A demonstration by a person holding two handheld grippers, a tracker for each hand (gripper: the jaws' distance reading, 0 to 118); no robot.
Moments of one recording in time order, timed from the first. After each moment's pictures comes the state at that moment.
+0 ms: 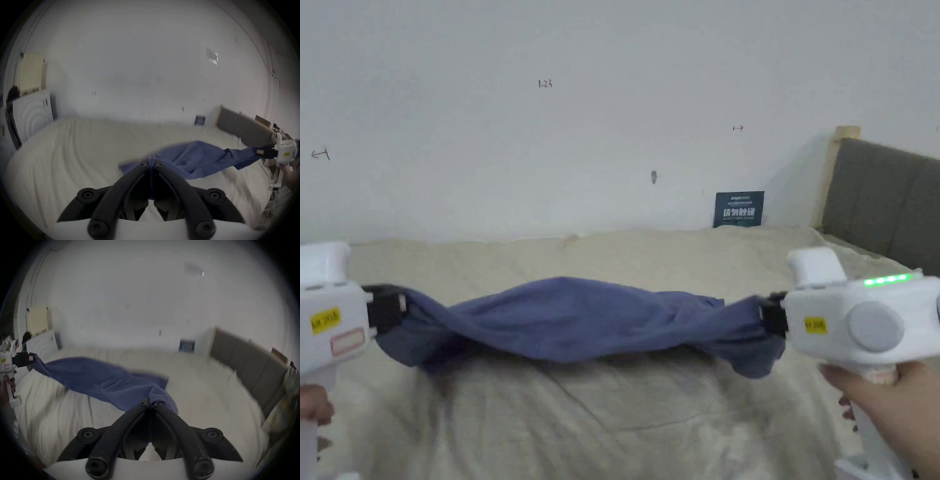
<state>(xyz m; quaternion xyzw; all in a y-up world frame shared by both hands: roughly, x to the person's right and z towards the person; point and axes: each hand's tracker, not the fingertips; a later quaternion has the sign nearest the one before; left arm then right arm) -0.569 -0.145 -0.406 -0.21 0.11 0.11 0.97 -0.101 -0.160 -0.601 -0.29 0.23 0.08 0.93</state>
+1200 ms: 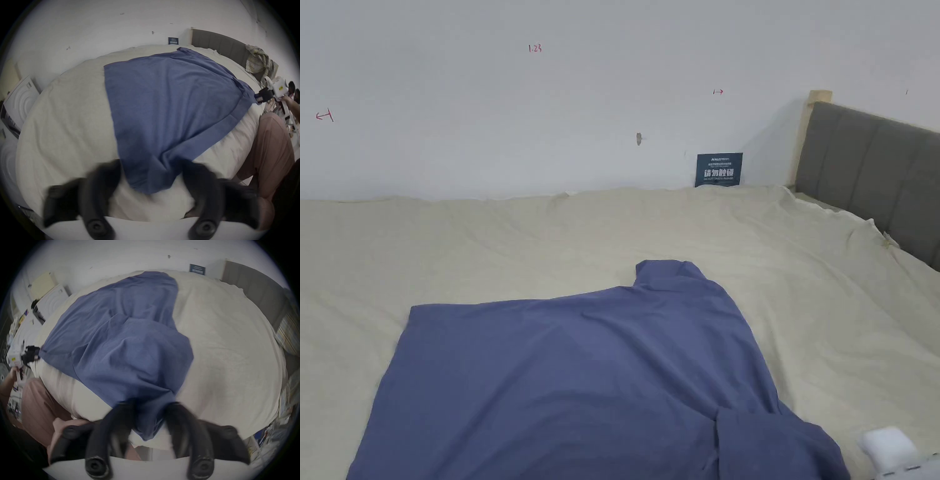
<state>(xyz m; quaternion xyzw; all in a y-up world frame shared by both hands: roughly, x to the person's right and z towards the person) -0.503 -0.255 -0.171 -0.45 0.02 0.00 0.89 0.067 -0.255 -0.427 -0.51 0.27 0.10 0.81</state>
